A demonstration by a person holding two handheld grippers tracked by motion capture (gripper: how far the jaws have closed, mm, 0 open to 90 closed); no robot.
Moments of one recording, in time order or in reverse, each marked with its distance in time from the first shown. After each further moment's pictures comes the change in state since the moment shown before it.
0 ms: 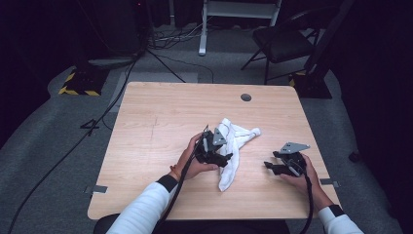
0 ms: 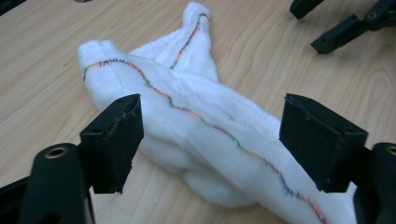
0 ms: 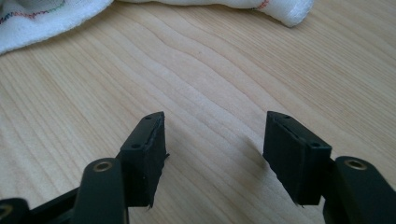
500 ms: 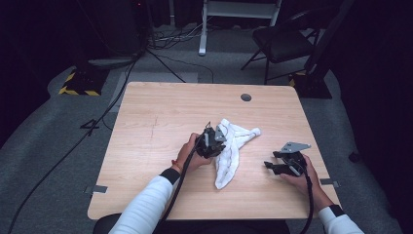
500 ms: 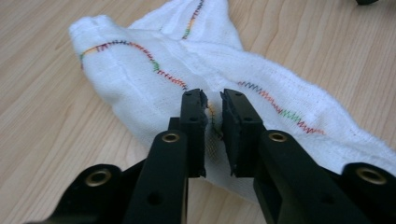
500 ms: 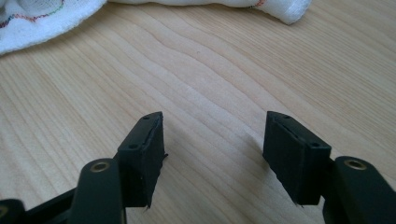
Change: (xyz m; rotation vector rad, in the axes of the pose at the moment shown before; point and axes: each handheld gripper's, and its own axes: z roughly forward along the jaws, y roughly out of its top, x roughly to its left) left arm 0.026 -0.008 0.014 0.108 -0.016 0.078; right arm -0.003 -0.001 0.000 -0.003 0.011 0.026
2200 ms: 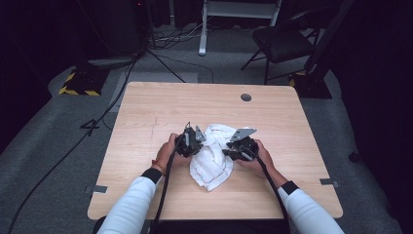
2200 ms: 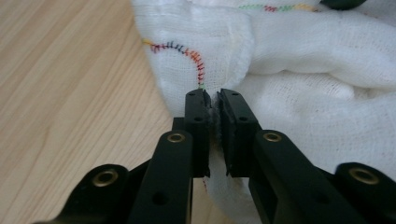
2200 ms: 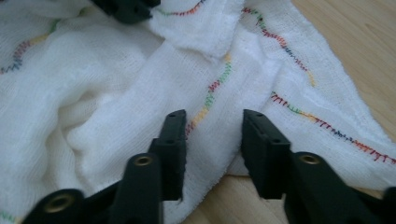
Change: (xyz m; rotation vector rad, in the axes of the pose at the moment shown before) left arm 0.033 -0.048 -0.020 0.105 0.101 -0.018; right arm 0.075 0.107 0.083 0.000 0.121 -0.185
